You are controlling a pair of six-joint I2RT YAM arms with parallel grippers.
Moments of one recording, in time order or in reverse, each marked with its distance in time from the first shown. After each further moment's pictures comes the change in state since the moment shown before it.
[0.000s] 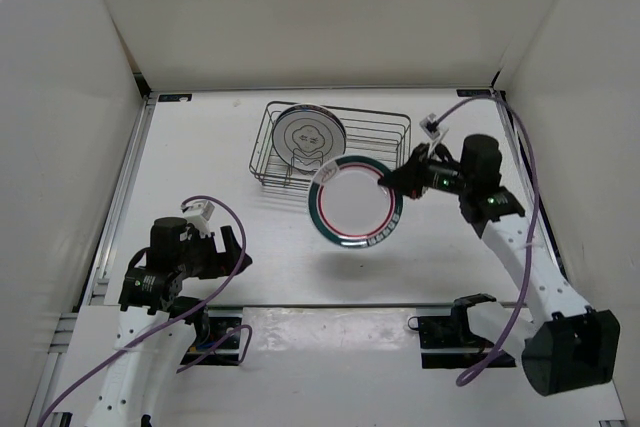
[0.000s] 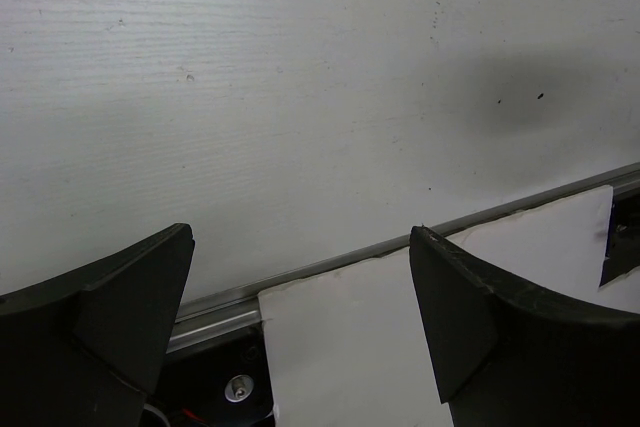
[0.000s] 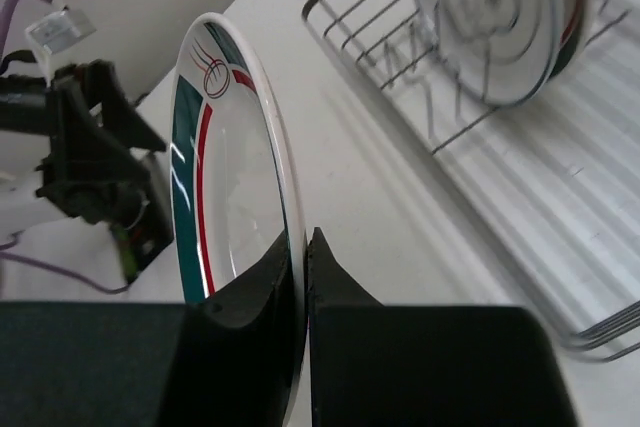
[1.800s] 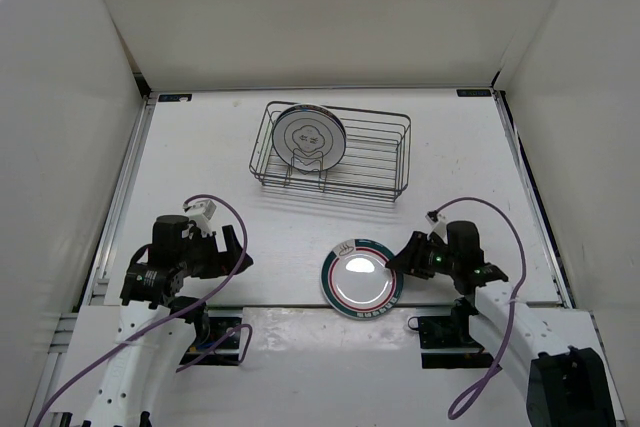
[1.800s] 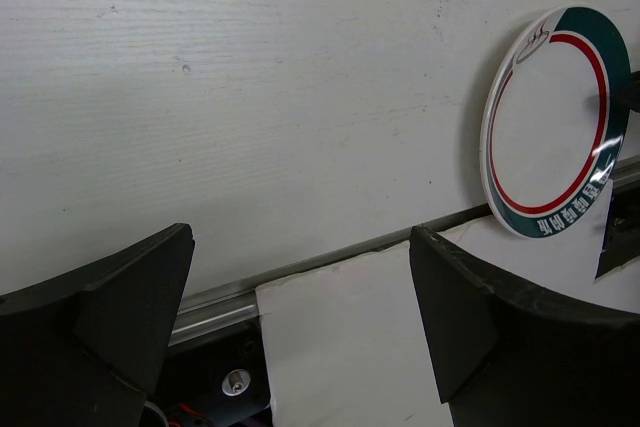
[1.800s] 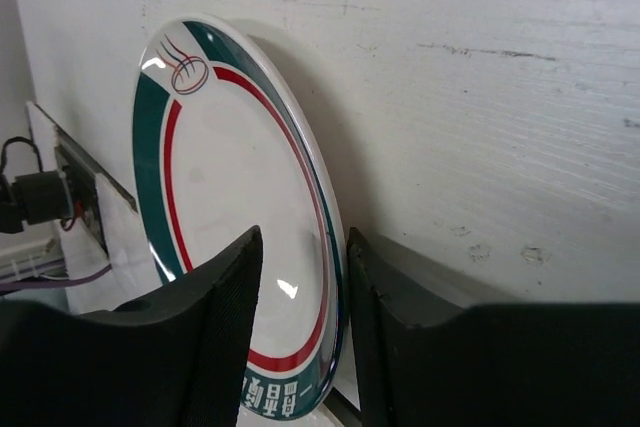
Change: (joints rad) left arm 0.000 0.039 0.000 0.000 0.014 0.000; right arm 0.011 -0.348 -0.813 0.005 0.245 0.347
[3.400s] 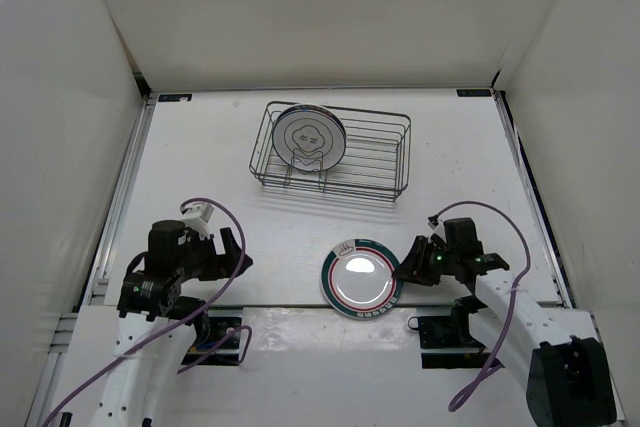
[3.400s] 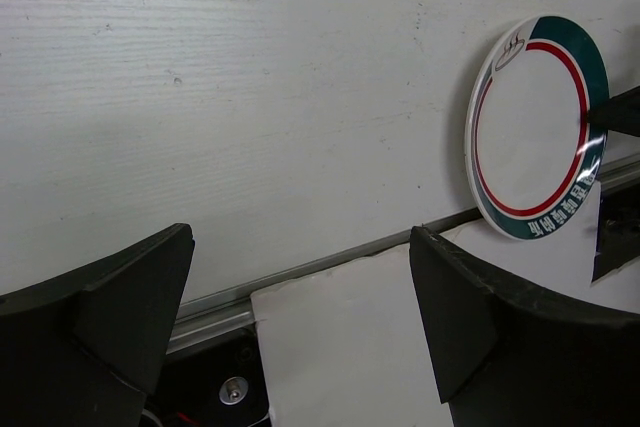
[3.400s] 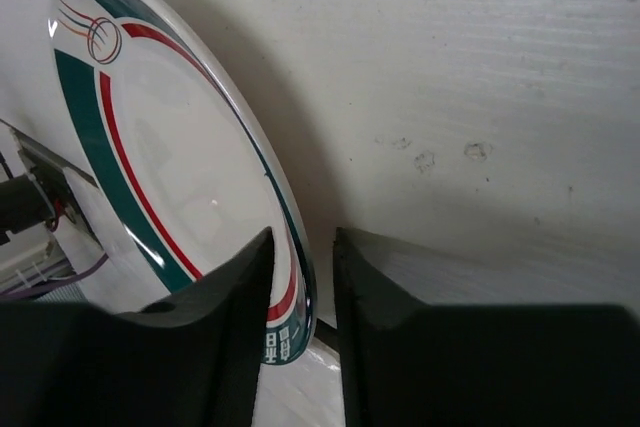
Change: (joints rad) left arm 0.000 -0.080 -0.003 -0.007 0.010 -0.004; right arm 0.000 0.063 0.133 -0.339 0.079 -0.025
